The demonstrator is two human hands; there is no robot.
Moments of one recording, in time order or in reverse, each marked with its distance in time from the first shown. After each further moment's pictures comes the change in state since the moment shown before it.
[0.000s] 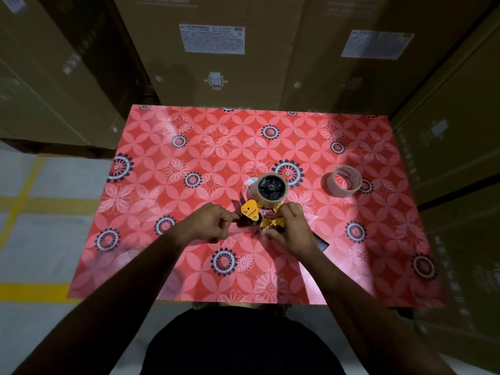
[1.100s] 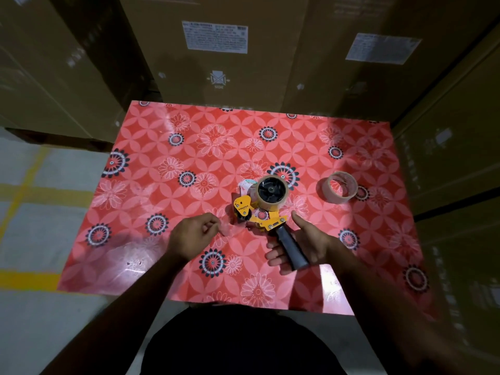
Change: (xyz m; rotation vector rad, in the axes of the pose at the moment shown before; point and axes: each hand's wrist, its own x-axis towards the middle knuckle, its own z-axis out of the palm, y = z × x) left_hand -0.030 0.015 0.046 -0.042 0.512 -0.185; right_hand 0.008 0.066 -0.030 1.461 -1.122 0.875
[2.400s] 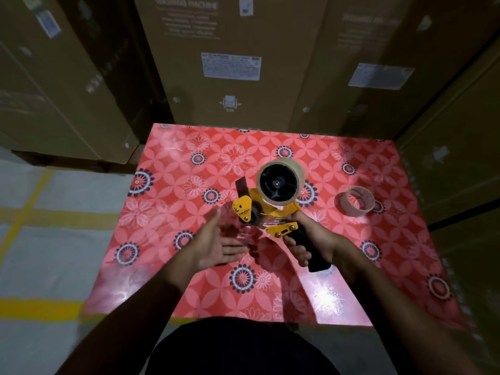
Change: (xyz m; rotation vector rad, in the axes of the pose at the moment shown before) left_hand 0.018 -0.021 -0.044 -1.334 -0.479 -0.701; right_hand 0.000 -0.029 0.149 -0.413 0.395 -0.204
